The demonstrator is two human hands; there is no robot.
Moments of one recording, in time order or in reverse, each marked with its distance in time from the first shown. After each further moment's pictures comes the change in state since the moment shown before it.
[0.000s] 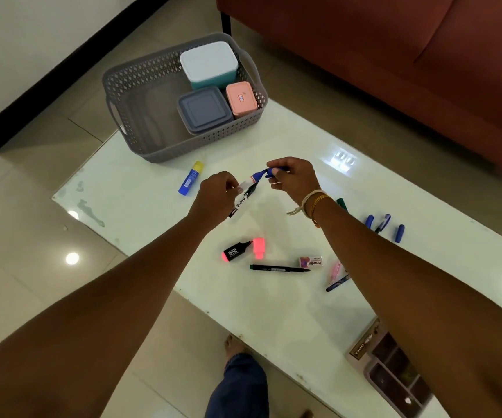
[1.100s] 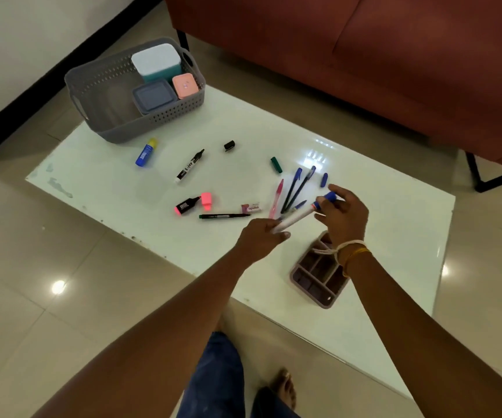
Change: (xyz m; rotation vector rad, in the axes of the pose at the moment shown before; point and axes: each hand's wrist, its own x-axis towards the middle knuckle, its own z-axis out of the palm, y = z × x) left_hand -0.217 0.068 0.158 -0.154 -0.433 -0.060; right_hand -0.245 0.083 -0.158 0.245 0.565 0.012
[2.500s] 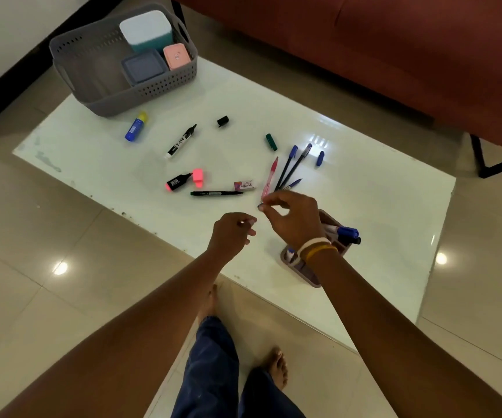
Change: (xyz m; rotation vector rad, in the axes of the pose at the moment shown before) left_hand -0.014 -0.042 0.008 -0.054 0.238 -0.091; right_hand -0.044 0.022 0.019 -0.595 -0.404 -0.408
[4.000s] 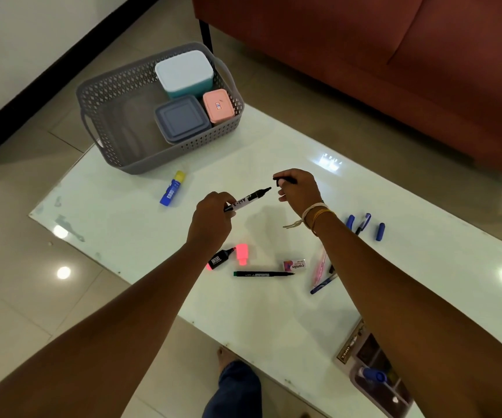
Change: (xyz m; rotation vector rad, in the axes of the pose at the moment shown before) left_hand 0.186 0.039 -0.168 0.393 0.287 0.287; right_hand 0.262 -0.051 0.093 0.335 -0.075 0.318
